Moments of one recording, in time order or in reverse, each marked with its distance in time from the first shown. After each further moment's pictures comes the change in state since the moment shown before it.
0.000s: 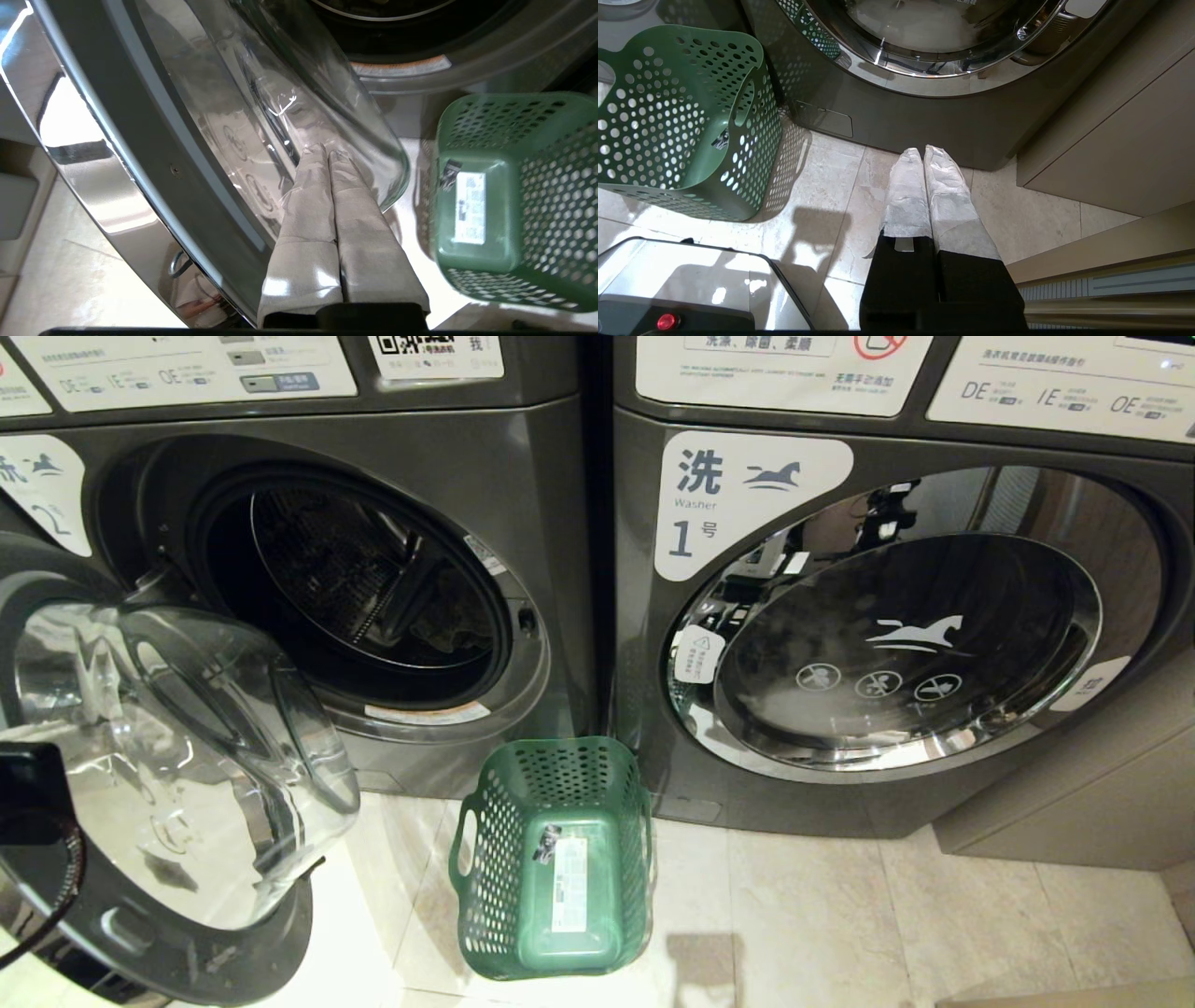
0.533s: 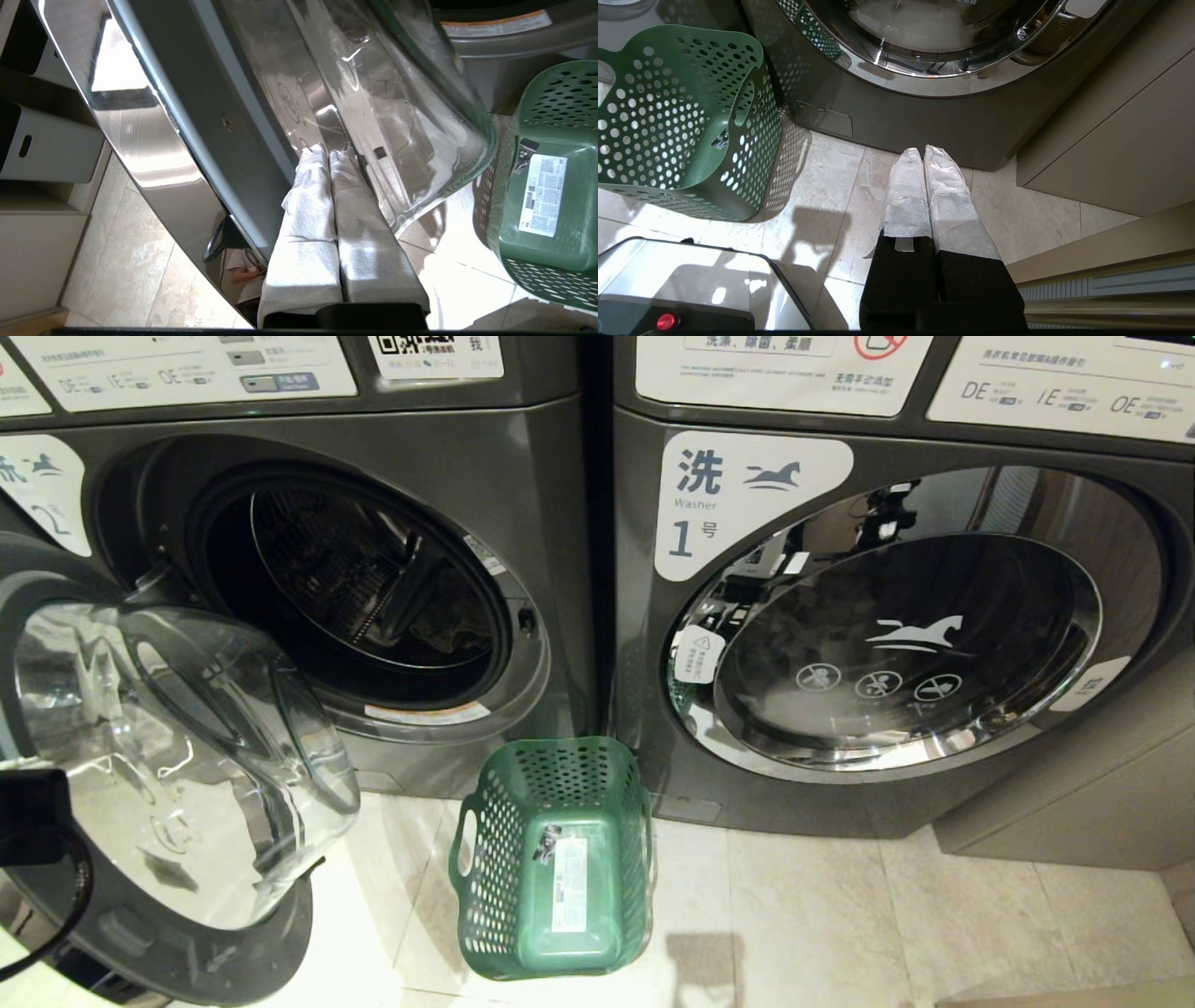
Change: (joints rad) left arm 0.065 0.044 0.039 0.000 0.111 0.015; right arm 0.000 0.000 0.000 0.000 0.000 0.000
